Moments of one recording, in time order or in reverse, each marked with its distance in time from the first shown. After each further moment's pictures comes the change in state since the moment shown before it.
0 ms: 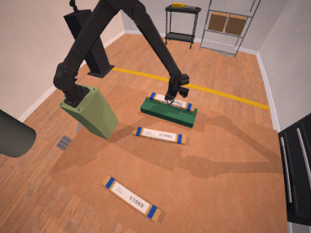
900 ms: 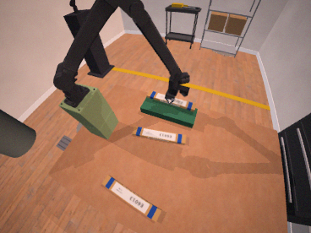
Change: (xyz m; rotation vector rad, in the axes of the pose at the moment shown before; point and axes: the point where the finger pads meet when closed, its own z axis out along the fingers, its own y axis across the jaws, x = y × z) arm -0.002 0.000 -0.012 -0.009 -0.010 0.001
